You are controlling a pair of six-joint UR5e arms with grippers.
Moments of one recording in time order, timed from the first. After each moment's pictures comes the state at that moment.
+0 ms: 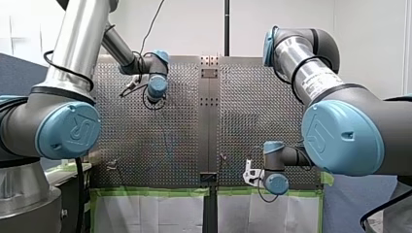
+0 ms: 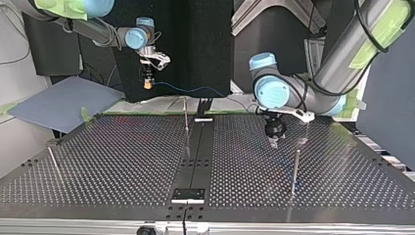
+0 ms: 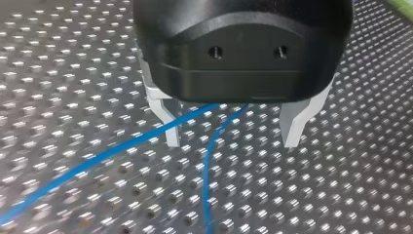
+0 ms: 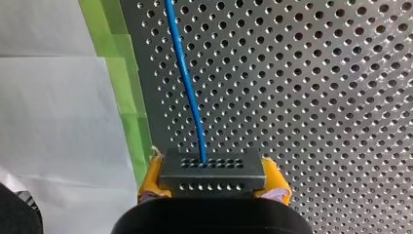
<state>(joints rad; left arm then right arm) -0.25 -1.87 -1.69 -2.86 -2.10 -0.92 1.96 -0.63 1.90 -1.09 1.66 1.70</state>
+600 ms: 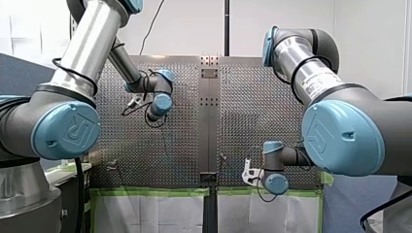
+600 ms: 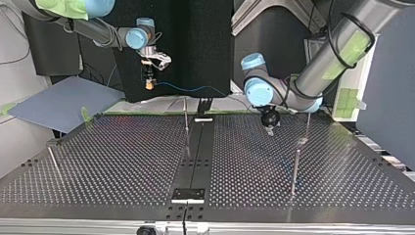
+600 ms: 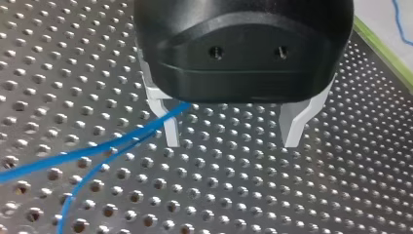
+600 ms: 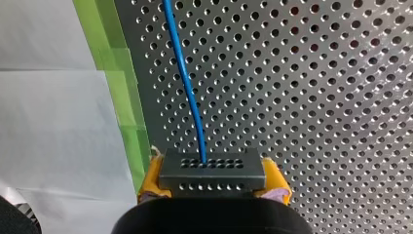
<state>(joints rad) -0.28 -2.01 -1.71 -2.79 -2.20 -0.99 1.97 -0.63 1.89 -1.09 1.64 1.71</state>
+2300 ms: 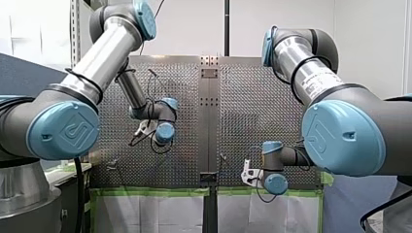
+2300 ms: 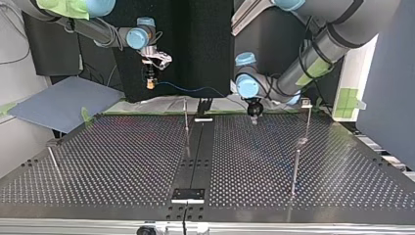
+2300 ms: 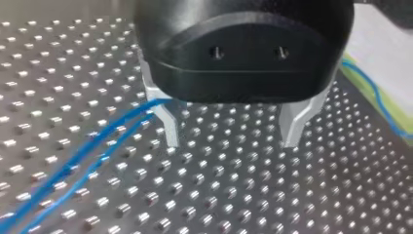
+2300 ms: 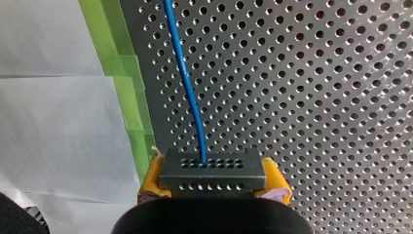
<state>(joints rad) -0.30 -2.25 -1.72 -2.62 -2.10 -1.10 1.97 -0.63 1.89 -1.08 1.63 1.73</state>
